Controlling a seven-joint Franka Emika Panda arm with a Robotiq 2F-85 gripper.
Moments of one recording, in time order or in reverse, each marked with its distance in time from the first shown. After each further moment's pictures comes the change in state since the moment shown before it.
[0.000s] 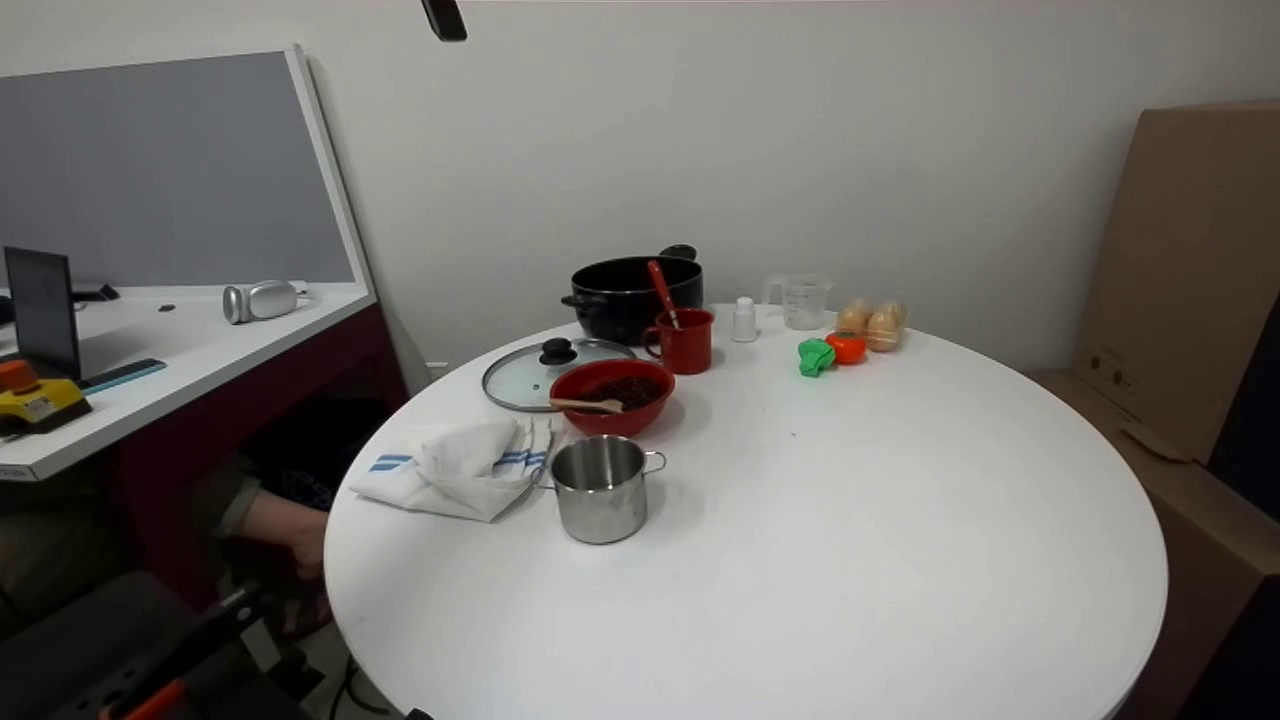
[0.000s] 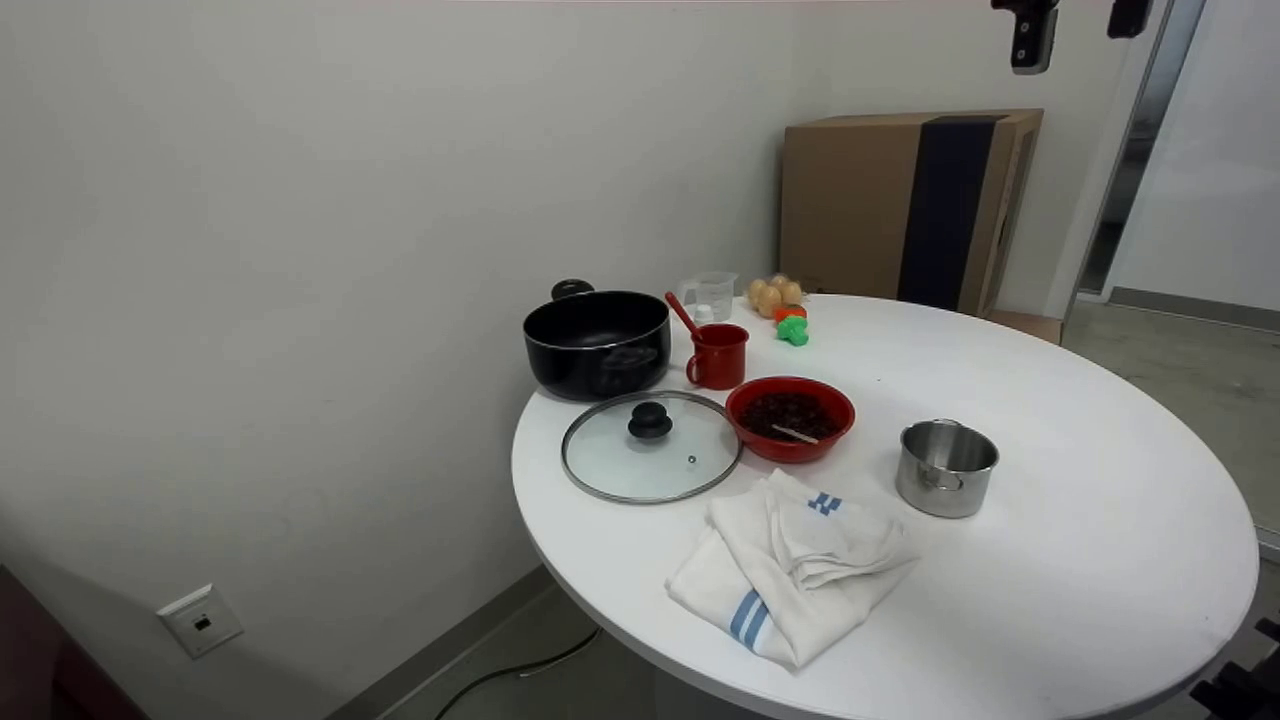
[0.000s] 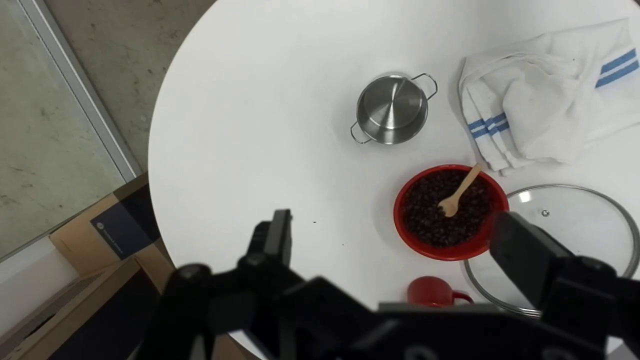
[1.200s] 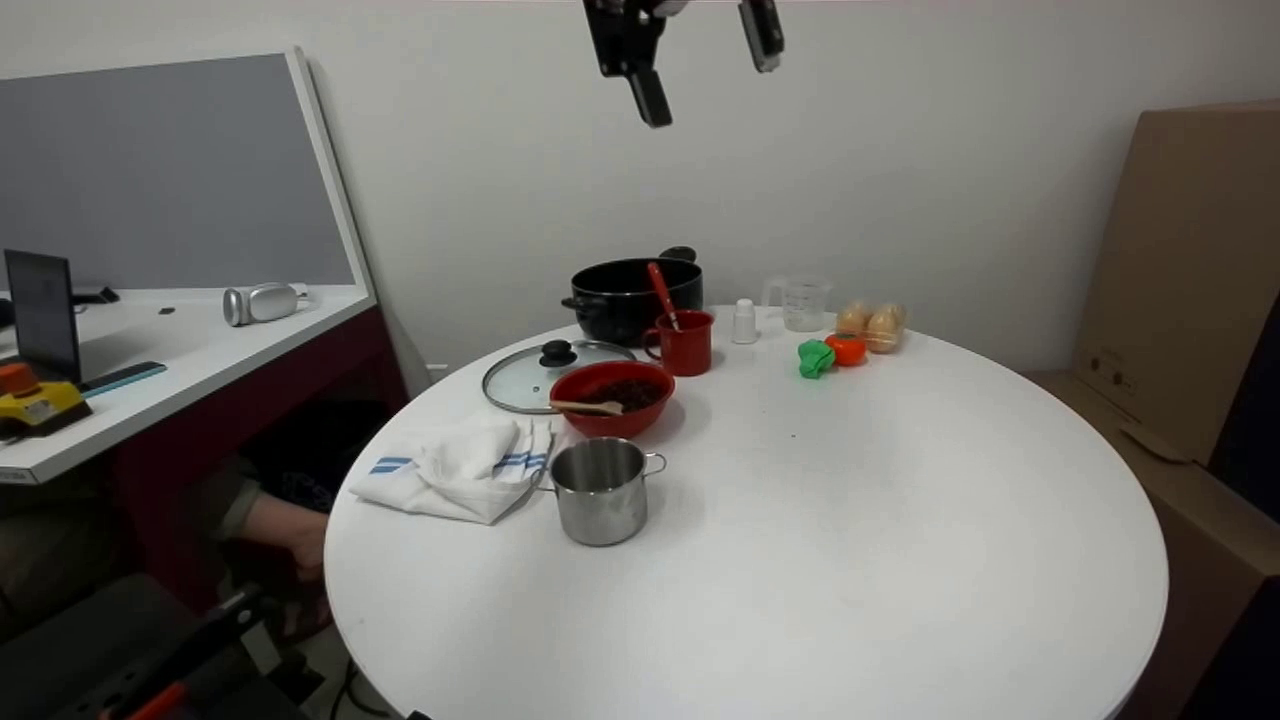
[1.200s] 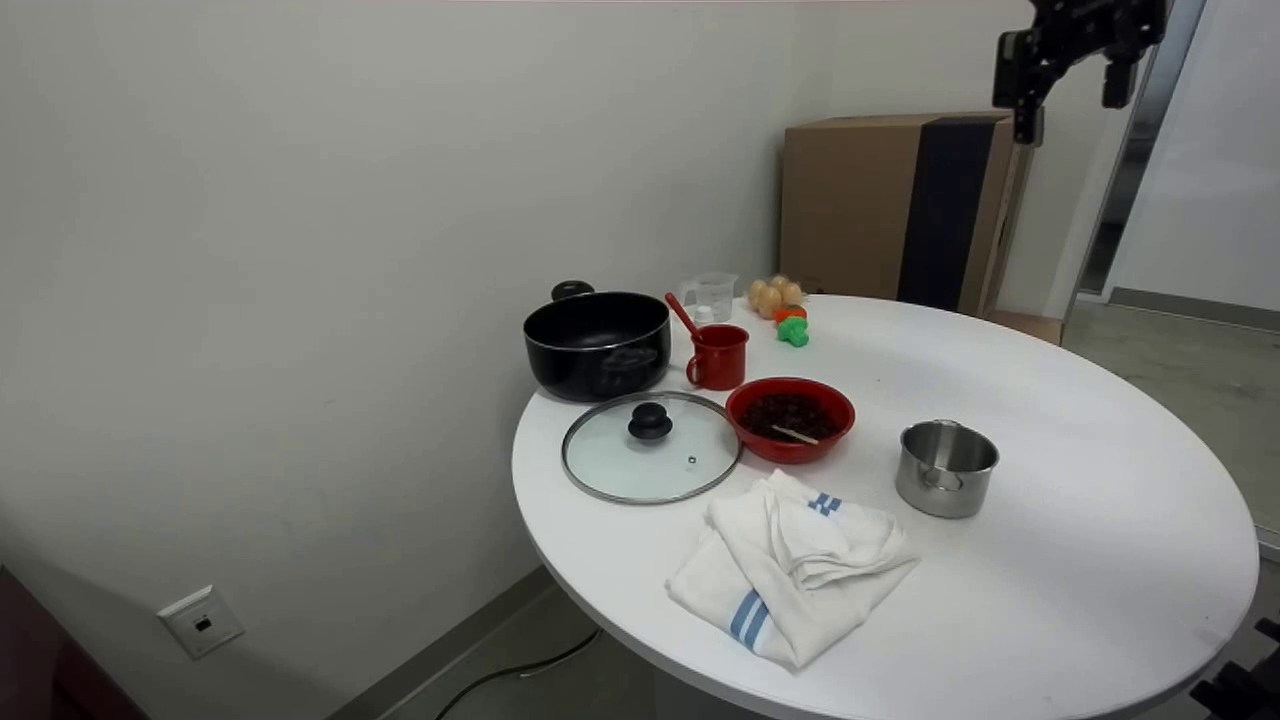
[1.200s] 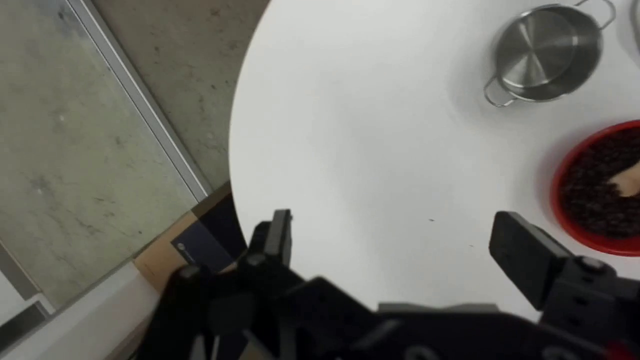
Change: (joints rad) arm -0.124 0.284 -0.092 0.110 -0.155 0.170 0.040
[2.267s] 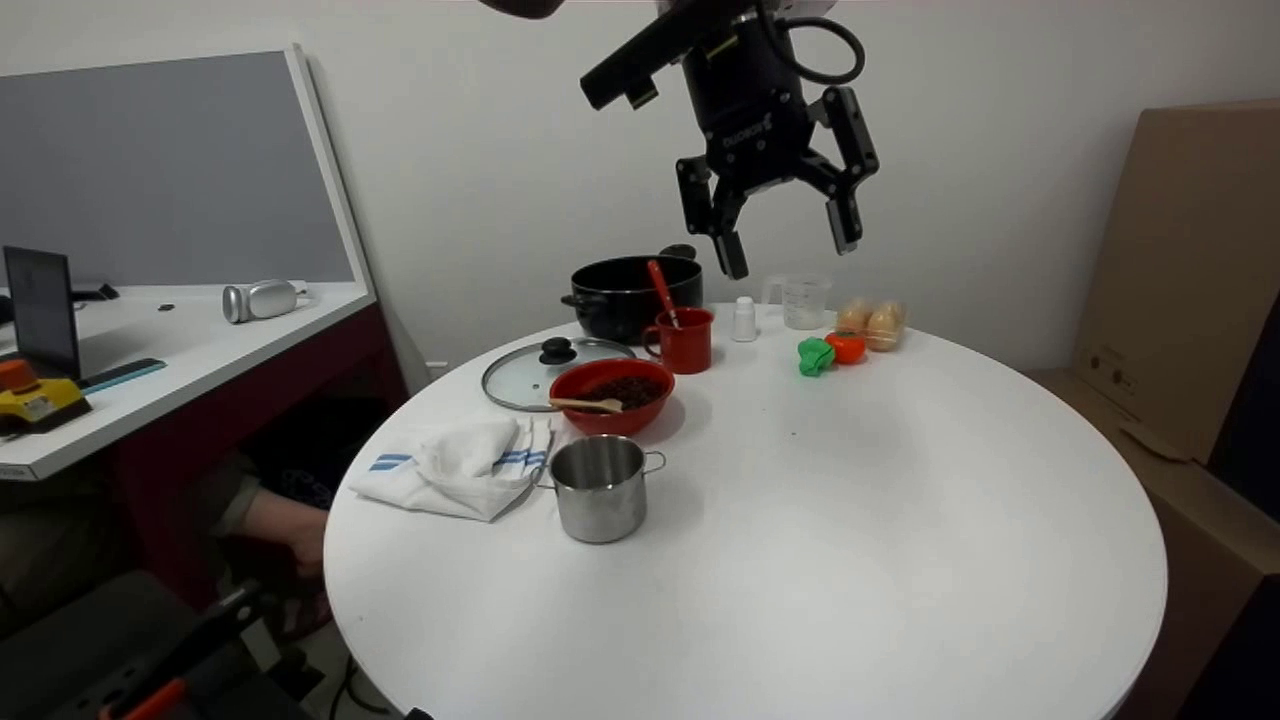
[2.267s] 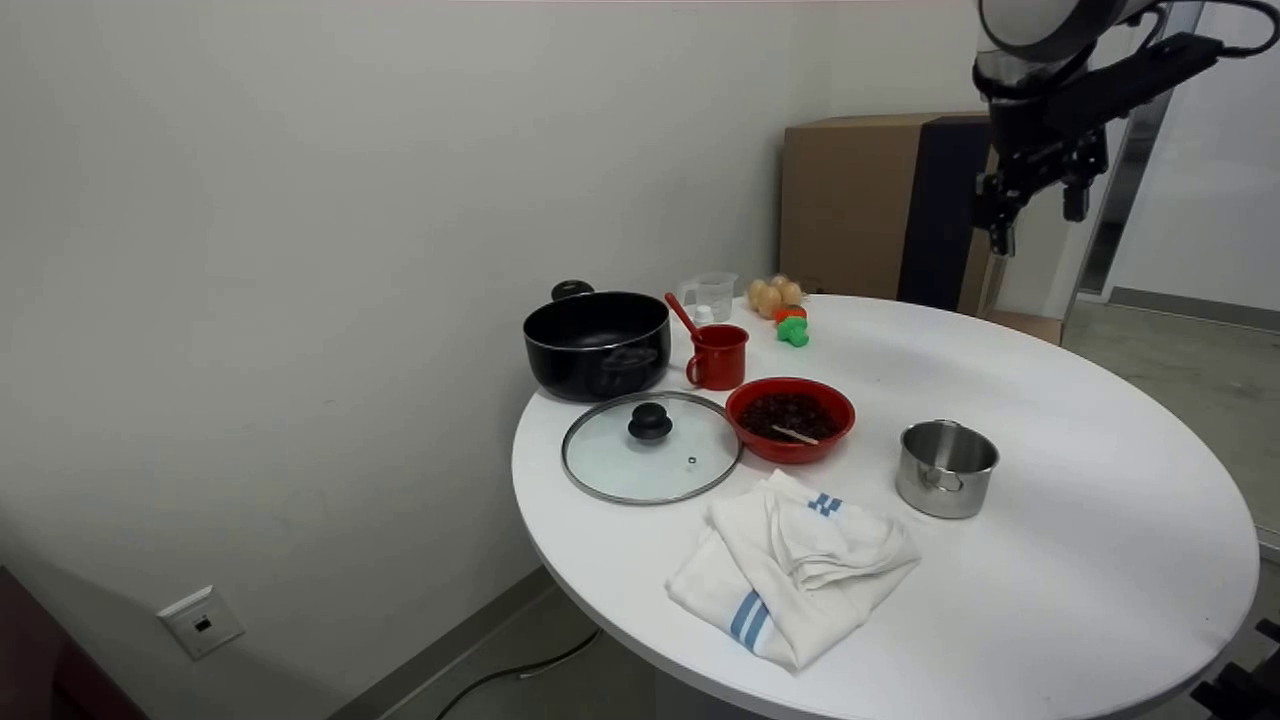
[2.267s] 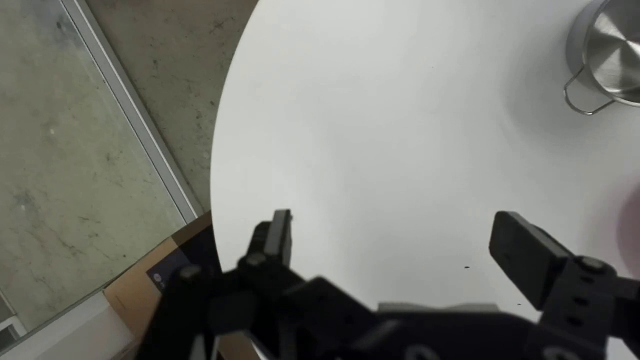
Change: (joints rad) arm -0.003 0.301 -0.066 0.058 -0.041 0.175 -0.003
